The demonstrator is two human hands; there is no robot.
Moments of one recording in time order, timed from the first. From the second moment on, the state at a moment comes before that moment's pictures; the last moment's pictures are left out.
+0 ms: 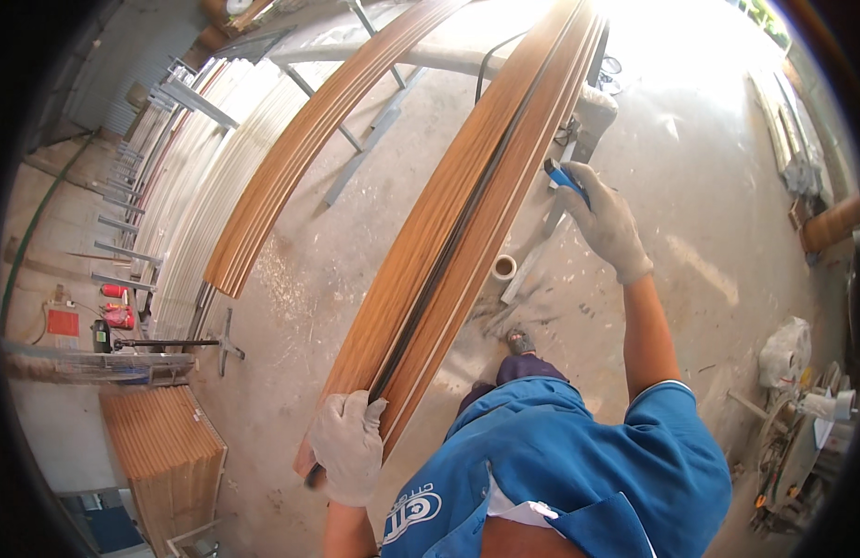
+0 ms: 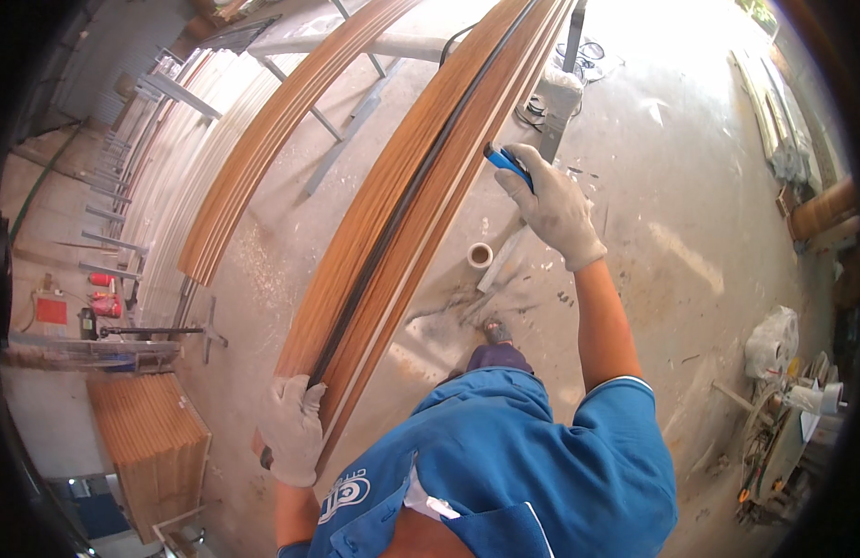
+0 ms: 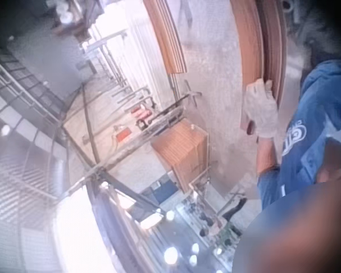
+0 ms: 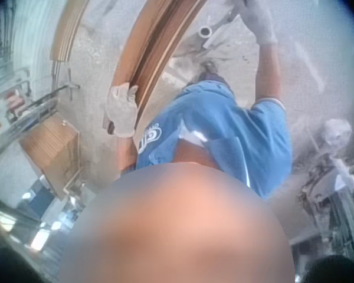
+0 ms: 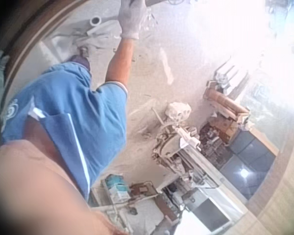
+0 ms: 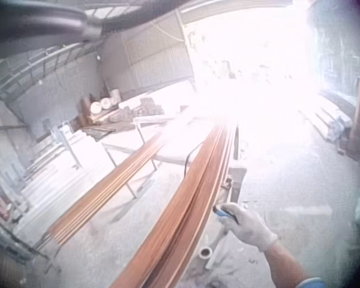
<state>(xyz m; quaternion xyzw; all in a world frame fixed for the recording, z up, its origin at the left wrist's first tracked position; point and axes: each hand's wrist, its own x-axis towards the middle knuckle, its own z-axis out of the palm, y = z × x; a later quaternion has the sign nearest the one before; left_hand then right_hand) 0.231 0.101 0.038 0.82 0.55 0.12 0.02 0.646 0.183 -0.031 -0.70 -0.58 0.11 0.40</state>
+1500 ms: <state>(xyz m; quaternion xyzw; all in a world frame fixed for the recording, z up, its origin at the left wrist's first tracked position) 0.195 0.132 0.013 0.90 0.36 0.21 0.13 0.376 0.081 0.016 -0.74 -0.66 0.00 0.10</state>
